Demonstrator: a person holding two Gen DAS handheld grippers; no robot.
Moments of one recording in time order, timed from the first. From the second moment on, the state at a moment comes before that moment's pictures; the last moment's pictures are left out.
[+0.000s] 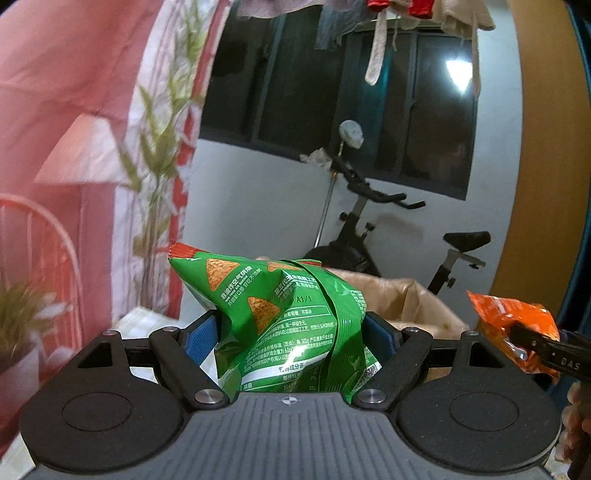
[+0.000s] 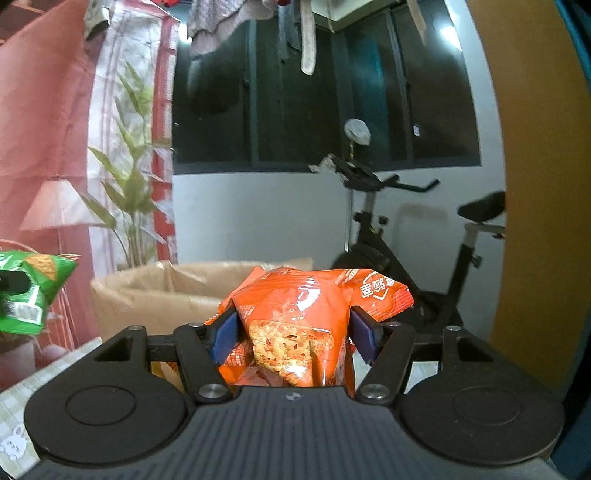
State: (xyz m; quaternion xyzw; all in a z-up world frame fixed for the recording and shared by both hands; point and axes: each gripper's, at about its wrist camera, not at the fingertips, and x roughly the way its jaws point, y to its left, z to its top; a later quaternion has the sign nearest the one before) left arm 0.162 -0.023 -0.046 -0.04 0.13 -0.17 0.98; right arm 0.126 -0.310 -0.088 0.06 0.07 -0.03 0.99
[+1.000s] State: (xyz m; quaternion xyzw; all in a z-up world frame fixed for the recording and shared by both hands) left arm 0.337 -0.098 -0.056 0.01 0.24 -0.24 0.94; right arm 0.317 -0.307 -0.071 0.04 0.21 0.08 0.97
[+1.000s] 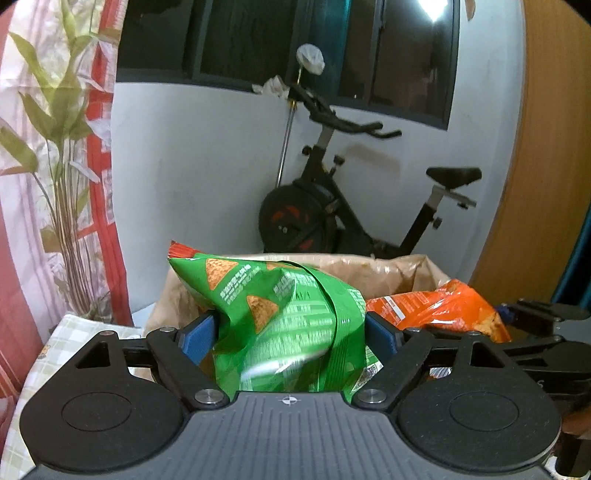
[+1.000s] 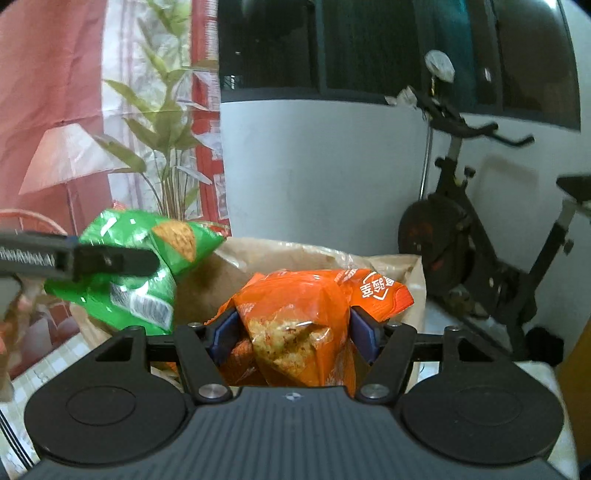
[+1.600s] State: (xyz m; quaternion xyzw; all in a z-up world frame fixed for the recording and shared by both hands) left arm 0.303 -0.079 -0.033 0.03 0.23 -0.20 0.95; right arm 0.289 -0.311 -0.062 0.05 0.22 0.07 0.97
